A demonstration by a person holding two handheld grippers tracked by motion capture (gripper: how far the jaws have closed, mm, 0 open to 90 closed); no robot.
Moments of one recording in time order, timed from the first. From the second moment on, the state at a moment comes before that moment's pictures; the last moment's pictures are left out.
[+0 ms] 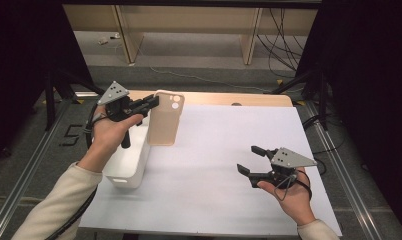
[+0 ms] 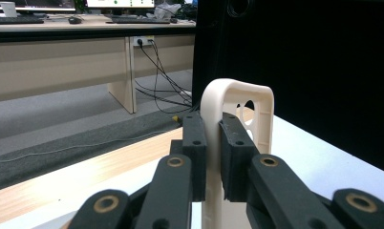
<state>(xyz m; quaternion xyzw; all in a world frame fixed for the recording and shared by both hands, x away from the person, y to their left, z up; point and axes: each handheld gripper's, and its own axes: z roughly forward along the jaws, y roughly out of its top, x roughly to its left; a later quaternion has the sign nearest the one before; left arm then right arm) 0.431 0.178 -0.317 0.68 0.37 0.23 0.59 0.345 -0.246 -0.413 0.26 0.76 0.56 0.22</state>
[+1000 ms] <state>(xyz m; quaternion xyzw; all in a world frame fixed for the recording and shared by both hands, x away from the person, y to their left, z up) 0.439 0.199 -0.315 0.67 0.37 0.26 0.58 0.344 -0.249 -0.415 0.27 0.75 0.56 0.23</state>
